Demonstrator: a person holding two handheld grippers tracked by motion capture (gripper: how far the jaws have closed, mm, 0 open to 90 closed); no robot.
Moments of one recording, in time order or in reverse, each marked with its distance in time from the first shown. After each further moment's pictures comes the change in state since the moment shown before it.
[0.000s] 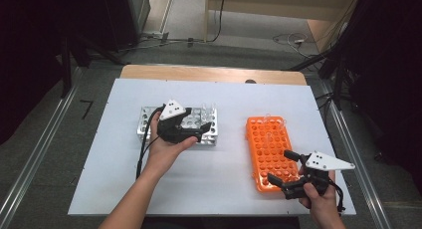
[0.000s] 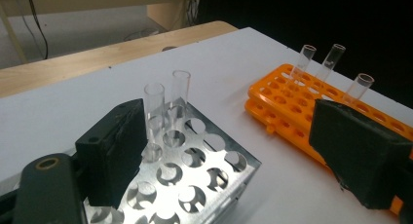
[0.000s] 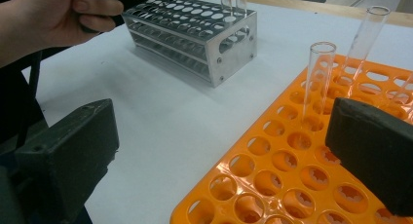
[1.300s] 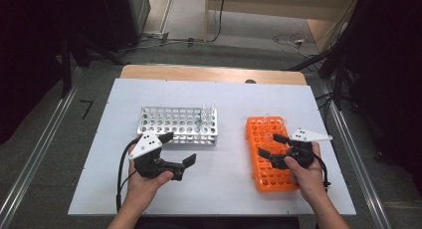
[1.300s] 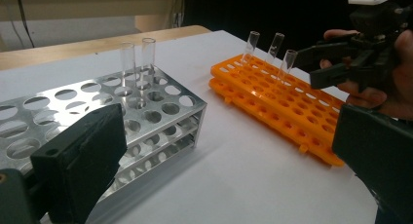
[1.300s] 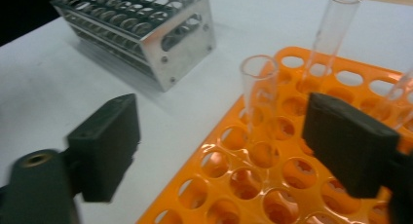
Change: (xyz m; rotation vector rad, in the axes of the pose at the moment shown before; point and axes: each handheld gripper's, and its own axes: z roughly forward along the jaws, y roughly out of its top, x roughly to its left) left arm -0.025 -0.040 -0.072 -0.064 -0.051 -0.022; right arm -0.043 0.020 0.054 0.100 -0.091 0.056
